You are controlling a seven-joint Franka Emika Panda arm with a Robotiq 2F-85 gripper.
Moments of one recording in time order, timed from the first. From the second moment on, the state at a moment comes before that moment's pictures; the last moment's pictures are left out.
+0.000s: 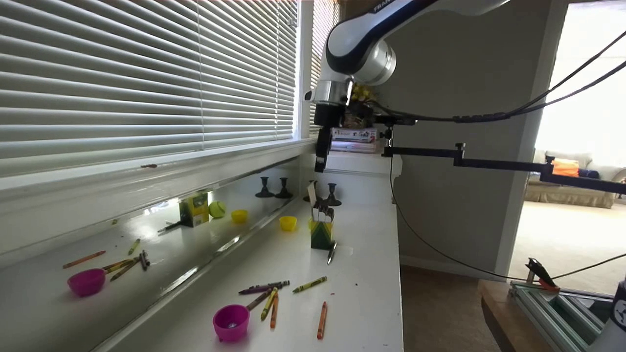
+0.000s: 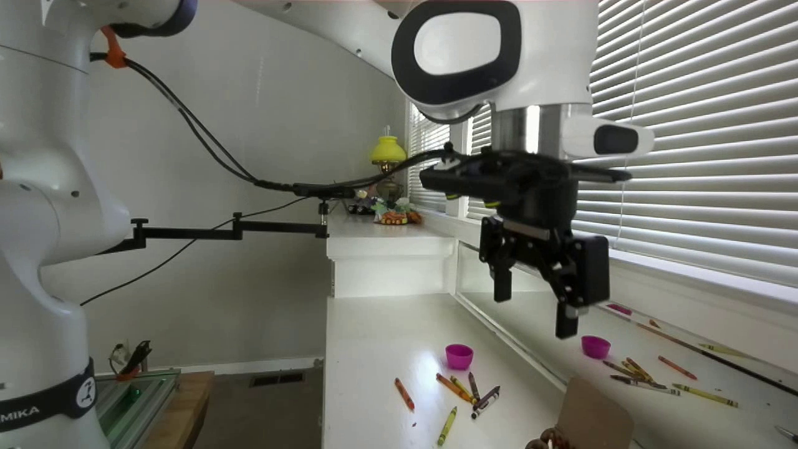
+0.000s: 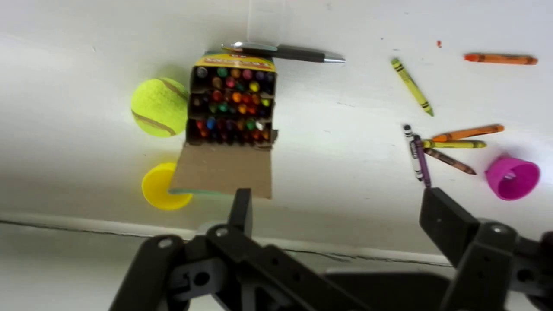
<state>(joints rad) -0.32 0.13 -0.06 -1.93 0.13 2.16 -0.57</state>
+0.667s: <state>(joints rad) -0.07 0.09 -0.03 -1.85 -0.17 1.97 -0.14</state>
